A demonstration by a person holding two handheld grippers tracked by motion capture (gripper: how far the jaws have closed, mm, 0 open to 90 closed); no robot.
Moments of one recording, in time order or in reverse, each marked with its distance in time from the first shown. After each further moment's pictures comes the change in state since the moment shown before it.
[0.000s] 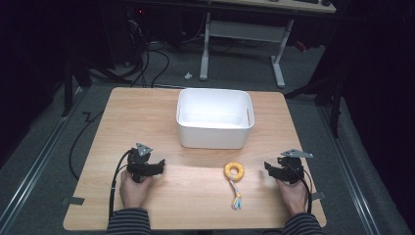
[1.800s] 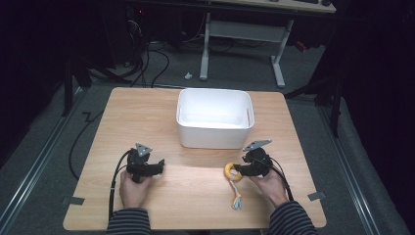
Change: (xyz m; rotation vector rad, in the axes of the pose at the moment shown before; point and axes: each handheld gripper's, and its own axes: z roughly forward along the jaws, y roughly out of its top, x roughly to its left) left arm 0.000 -0.001 -0.001 -0.004 0.000 -0.007; right arm 0.086 0.054 0.020 0.168 0.228 -0.293
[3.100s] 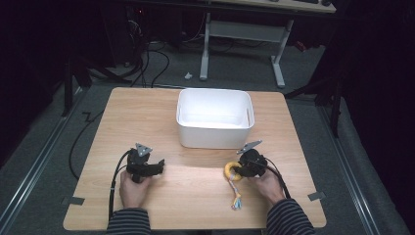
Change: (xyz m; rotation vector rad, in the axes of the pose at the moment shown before) left arm 0.000 0.000 0.000 0.000 0.001 0.001; right arm 0.002 0.001 0.022 0.113 0.000 -0.076
